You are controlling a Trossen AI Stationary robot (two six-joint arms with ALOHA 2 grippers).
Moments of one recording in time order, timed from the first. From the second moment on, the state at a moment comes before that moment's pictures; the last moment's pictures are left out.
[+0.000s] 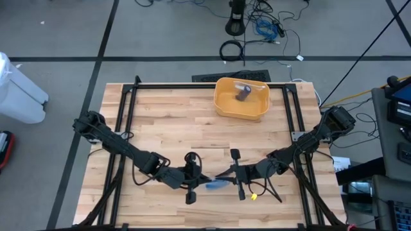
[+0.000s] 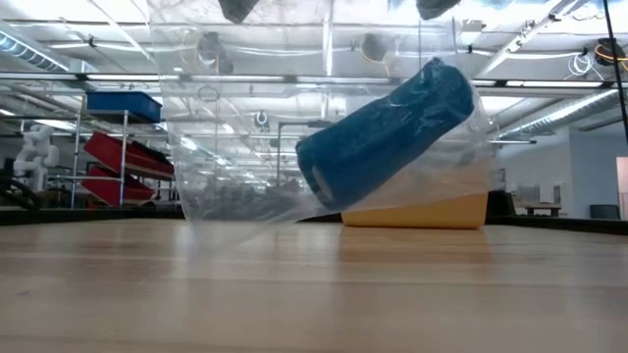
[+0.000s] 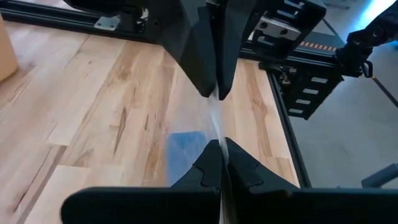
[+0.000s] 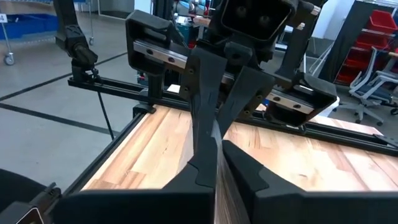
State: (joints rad) left arm -0.51 1.62 1.12 0.05 -0.38 -0.39; right arm 0.53 1.54 0.77 0.66 0.39 -0.09
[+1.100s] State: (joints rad) left arm -0.51 1.62 1.12 0.04 -0.37 -0.36; right arm 0.53 1.54 0.77 0.61 0.36 -0.05
